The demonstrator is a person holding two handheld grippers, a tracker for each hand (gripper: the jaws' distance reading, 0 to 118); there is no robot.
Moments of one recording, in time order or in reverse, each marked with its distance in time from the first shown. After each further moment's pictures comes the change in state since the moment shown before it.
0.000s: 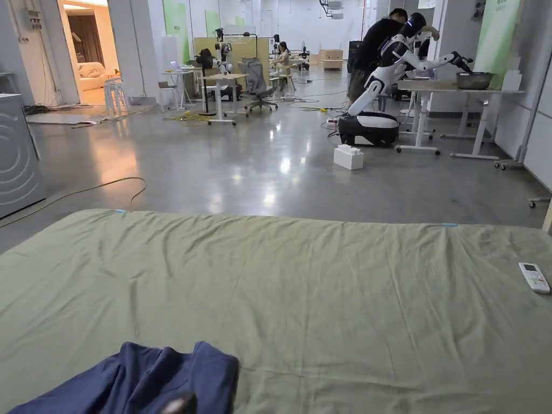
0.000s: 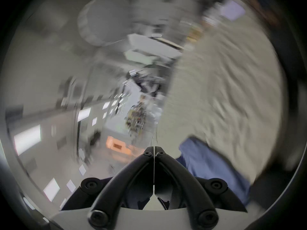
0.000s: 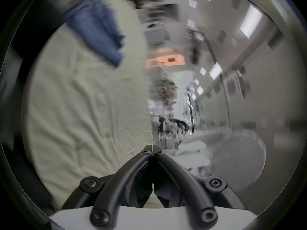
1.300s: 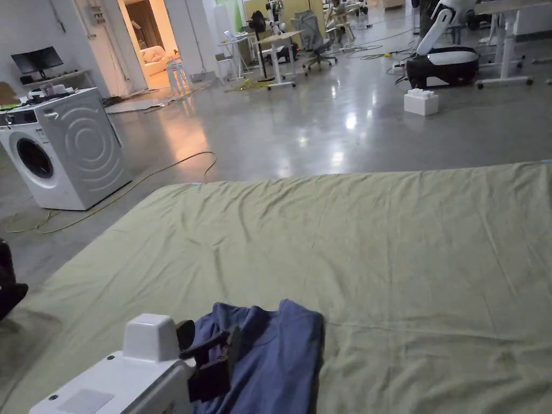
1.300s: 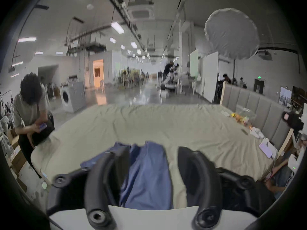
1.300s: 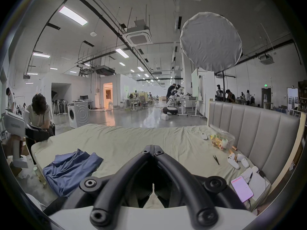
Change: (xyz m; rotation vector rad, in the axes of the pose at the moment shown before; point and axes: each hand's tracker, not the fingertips) left arm -0.089 -0.073 -0.059 -0.234 -0.234 1.011; right arm 0.080 -0.080 0.055 -0.005 -0.080 -1.372
